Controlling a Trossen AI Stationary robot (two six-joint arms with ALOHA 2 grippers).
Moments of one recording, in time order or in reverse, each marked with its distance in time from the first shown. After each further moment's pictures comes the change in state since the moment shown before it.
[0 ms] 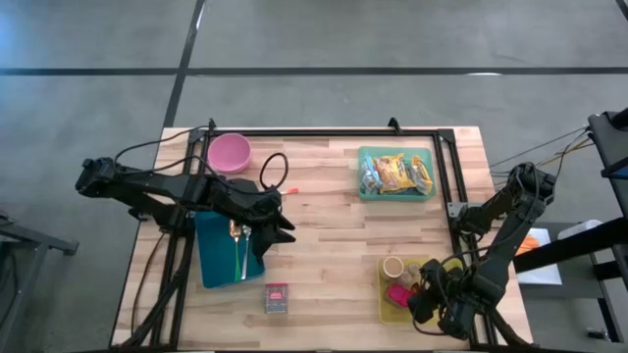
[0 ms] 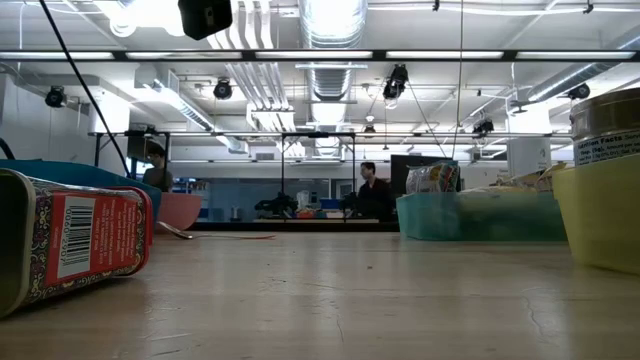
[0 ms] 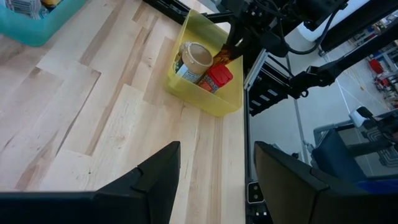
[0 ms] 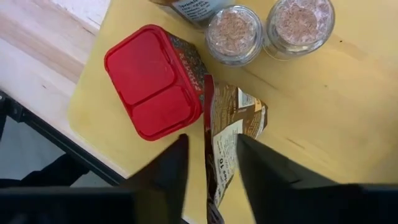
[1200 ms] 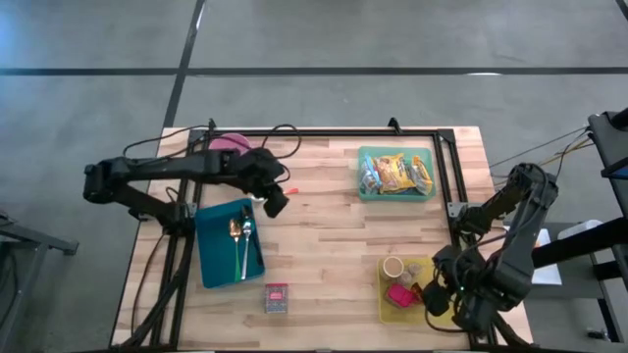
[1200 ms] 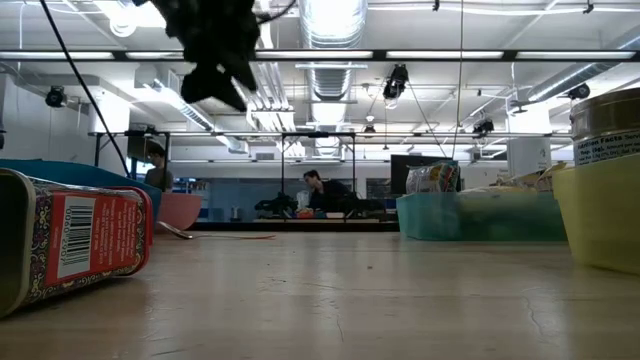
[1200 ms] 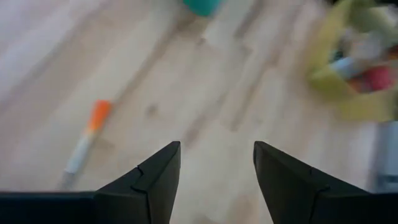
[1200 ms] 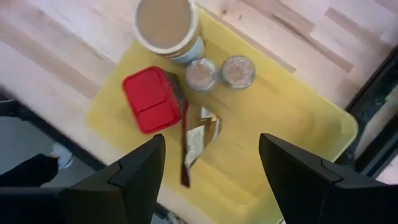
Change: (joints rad) left arm 0.322 0.065 0.004 -0.292 -0.030 0.124; right arm 0.000 -0.008 0.350 -0.491 0.015 -0.076
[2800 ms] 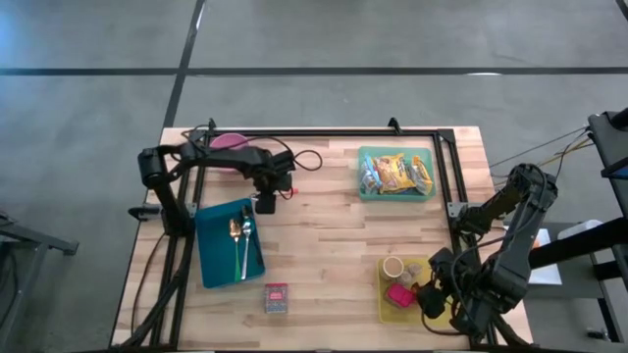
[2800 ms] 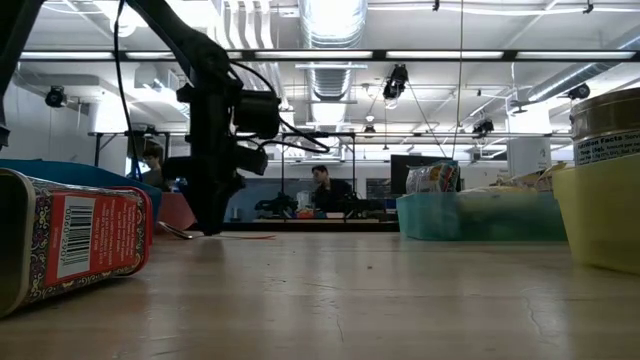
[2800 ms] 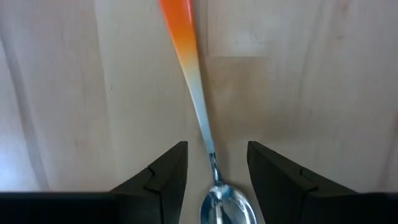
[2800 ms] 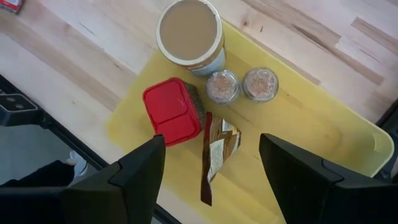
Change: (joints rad) left arm 0.254 0.474 -0.051 -0.075 -0.059 0.928; right arm 0.000 0.008 -0.040 0.077 0.069 -0.006
